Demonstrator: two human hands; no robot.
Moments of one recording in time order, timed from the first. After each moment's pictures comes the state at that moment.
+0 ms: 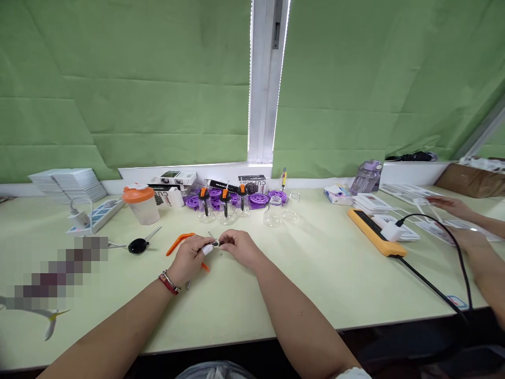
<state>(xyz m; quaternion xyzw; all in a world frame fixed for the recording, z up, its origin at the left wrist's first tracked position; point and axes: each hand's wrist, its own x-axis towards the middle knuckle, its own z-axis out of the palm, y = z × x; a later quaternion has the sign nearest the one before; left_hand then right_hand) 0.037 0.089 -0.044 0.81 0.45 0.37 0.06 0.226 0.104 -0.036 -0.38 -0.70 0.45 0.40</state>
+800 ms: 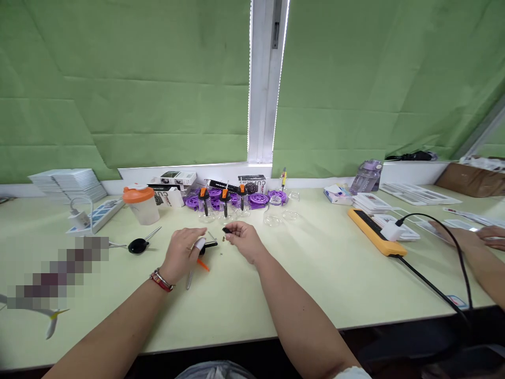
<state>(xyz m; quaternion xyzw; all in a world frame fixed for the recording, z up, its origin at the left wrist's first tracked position) 0.026 0.085 -0.024 0.81 0.49 0.33 -0.07 0.229 0.112 -0.031 -0.36 -0.55 0.54 0.53</state>
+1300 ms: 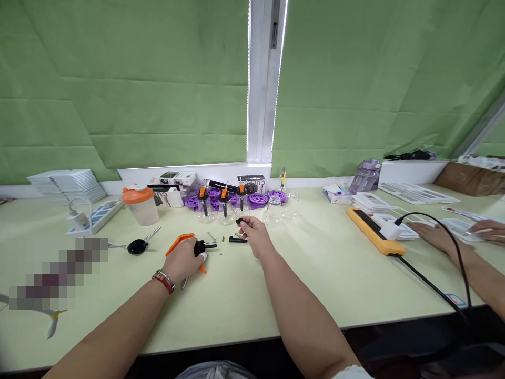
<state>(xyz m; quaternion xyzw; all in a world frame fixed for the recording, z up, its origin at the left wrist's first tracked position) 0.031 0.087 -0.030 0.70 0.70 0.13 0.08 0.251 0.130 -0.037 -0.39 -0.47 0.53 0.59</state>
